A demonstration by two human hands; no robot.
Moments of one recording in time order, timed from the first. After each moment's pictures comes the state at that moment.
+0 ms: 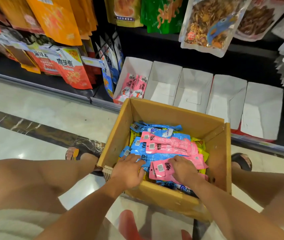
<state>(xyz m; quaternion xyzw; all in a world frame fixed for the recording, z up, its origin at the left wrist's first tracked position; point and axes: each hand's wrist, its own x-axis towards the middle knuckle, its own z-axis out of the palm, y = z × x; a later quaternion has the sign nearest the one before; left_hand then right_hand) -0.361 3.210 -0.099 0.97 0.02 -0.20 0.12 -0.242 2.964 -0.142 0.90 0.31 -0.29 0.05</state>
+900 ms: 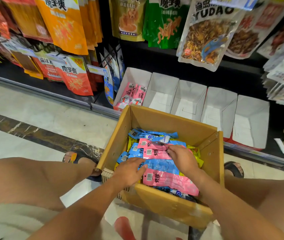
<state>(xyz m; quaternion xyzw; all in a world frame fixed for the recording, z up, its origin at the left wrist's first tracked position) -0.347 3.207 -0.086 0.94 0.07 -0.22 0.26 -0.217 2.982 -0.071 0.93 0.24 -0.13 -0.23</state>
